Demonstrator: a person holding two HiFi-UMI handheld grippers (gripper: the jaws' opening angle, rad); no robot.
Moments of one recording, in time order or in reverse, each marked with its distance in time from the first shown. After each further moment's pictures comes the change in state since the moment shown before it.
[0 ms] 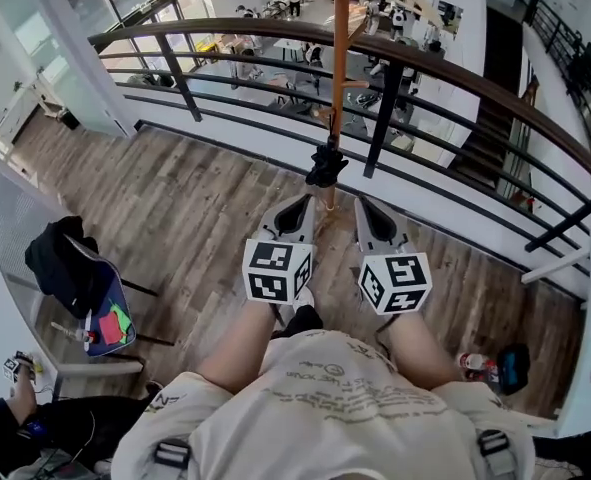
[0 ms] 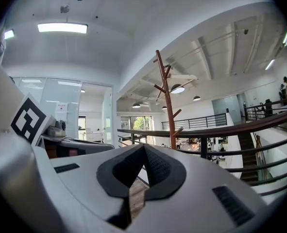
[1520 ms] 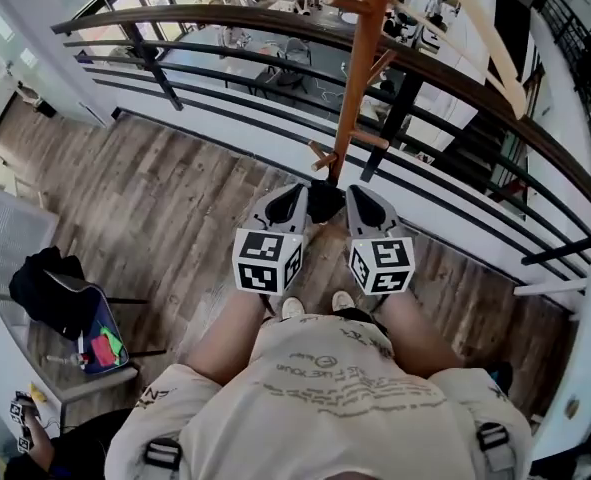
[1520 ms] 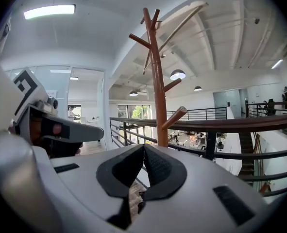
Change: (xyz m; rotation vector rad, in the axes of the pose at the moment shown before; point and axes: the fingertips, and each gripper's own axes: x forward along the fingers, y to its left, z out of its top) left arm 0.217 0.133 0.016 -0.048 0.102 -0.010; right arm 0.250 -0.117 -0.045 -0.021 0.138 -0.013
